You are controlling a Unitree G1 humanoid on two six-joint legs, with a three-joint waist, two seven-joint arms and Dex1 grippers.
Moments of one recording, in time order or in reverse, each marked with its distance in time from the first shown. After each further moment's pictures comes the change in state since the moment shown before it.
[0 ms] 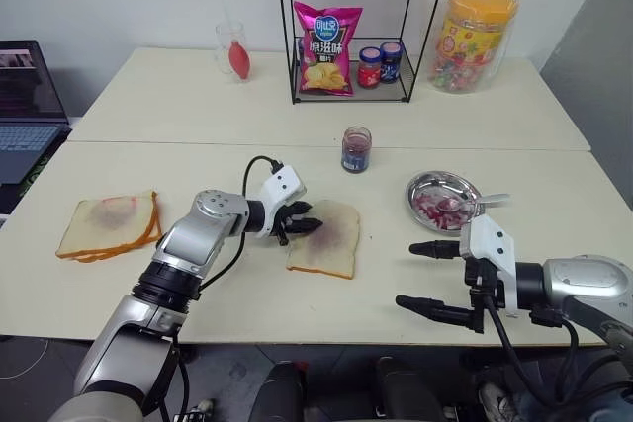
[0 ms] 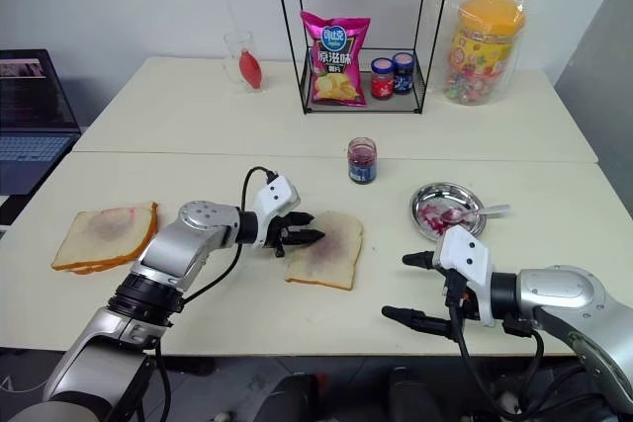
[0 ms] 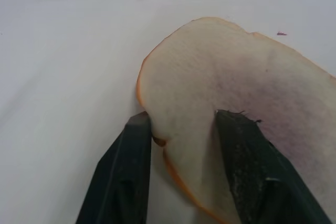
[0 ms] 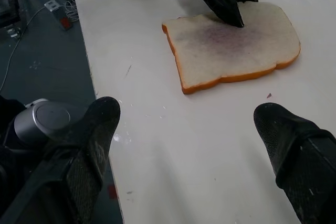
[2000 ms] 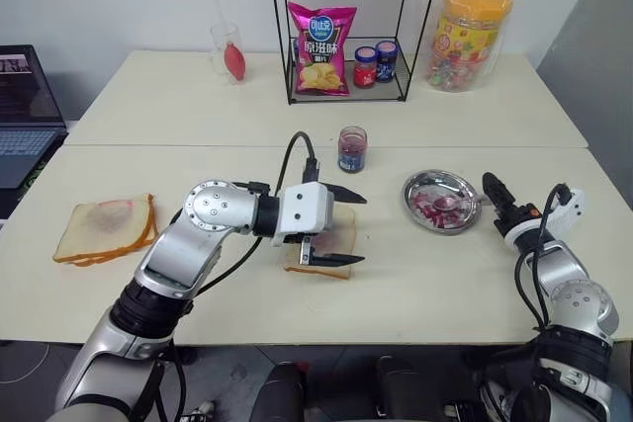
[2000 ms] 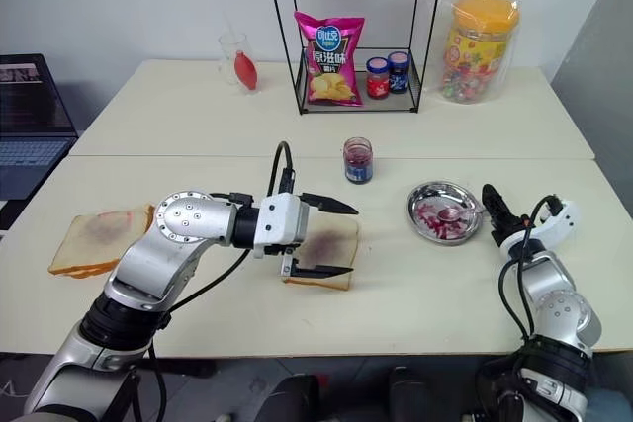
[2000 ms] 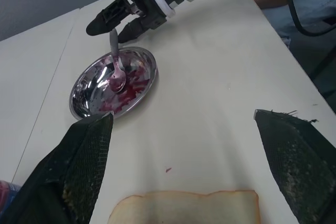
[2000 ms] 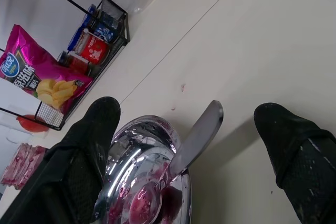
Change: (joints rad) left arm 0.065 0.055 0.006 -0.463 -0.049 -0.276 -0.216; right arm -0.291 0.668 -0.541 0.850 0.179 -0.130 -0.669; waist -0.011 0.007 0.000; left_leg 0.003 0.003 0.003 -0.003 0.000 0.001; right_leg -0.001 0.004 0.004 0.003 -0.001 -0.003
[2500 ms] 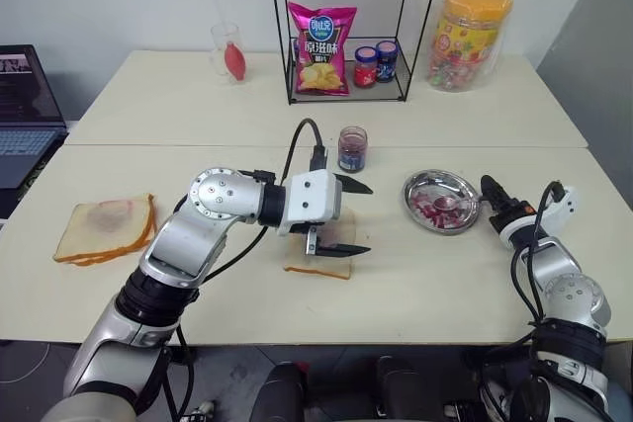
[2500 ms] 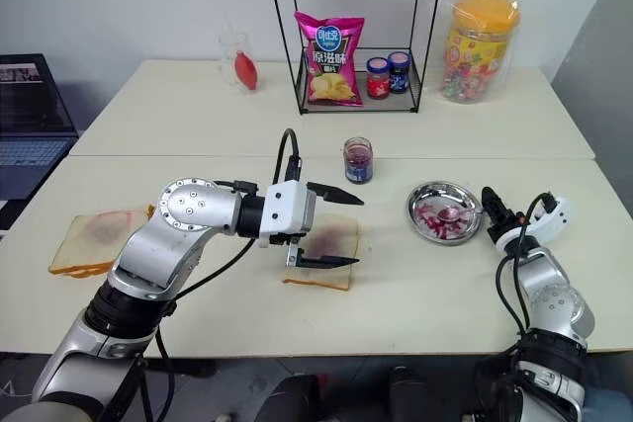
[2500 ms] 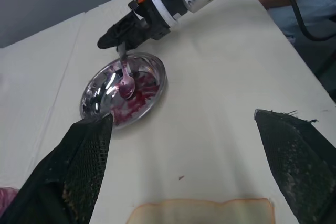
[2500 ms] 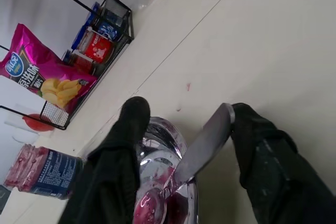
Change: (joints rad) left arm -0.077 -0.014 -0.009 0.002 0.007 0.053 -0.001; right arm -0.036 -0.010 0.019 0.073 -0.003 -0.040 0.039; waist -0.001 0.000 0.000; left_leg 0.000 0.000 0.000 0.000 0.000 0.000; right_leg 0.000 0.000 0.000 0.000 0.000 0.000
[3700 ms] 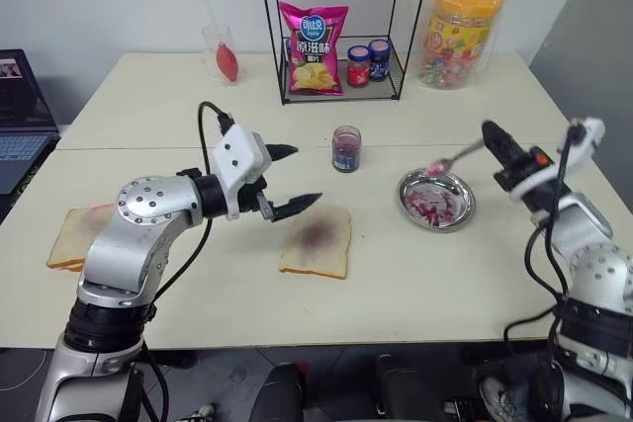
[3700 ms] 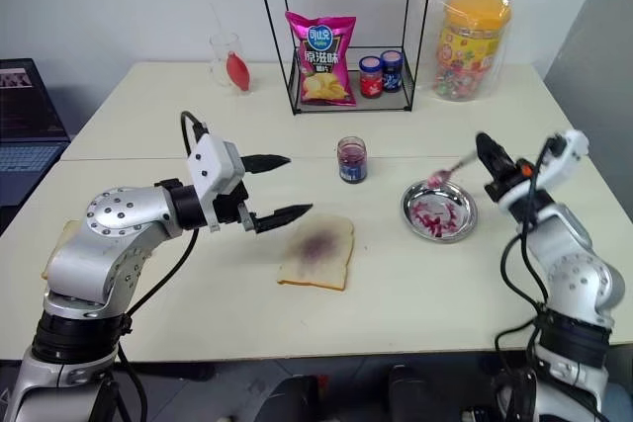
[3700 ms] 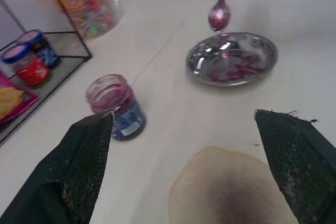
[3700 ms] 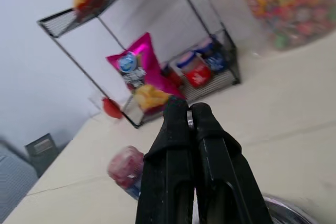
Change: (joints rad) left arm 0.180 0.054 0.325 -0.071 -0.132 0.260 0.332; right arm -0.163 -0.116 0.166 -0.315 0.070 0.089 0.029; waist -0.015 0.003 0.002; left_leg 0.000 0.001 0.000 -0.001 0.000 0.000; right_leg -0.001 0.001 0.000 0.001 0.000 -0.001
